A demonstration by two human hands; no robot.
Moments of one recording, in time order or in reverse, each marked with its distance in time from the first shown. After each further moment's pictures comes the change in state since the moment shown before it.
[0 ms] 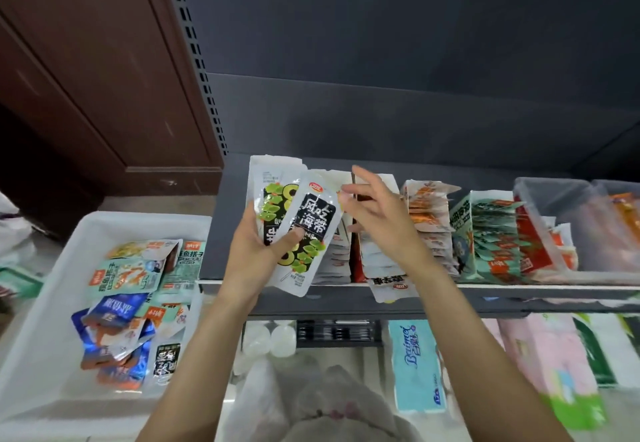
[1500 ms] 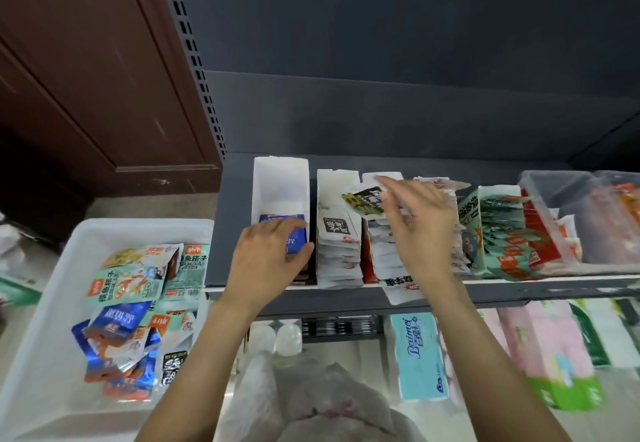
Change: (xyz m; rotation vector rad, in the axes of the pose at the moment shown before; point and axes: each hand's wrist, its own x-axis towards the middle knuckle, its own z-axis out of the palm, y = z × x) left_hand 0.029 -0.027 -0.021 1.101 -0.152 0.420; right_hand -0.005 0.014 0.000 -0.548 0.537 -0.485
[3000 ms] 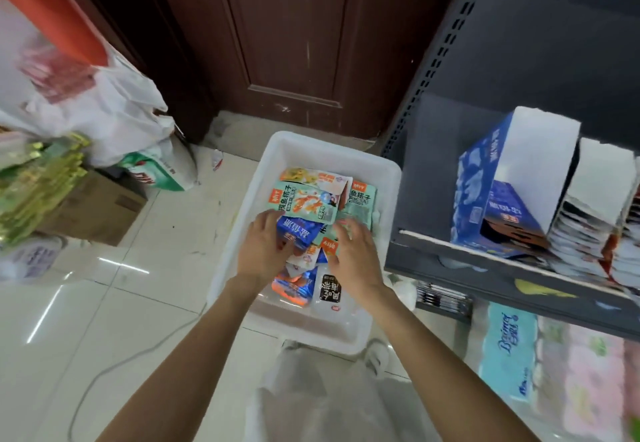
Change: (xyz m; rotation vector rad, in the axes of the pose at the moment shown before) left_hand -0.170 -0.299 -0.032 -0.117 -0.033 -0.622; right_hand -0.162 -0.205 0.284 -0.199 -1.032 0.086
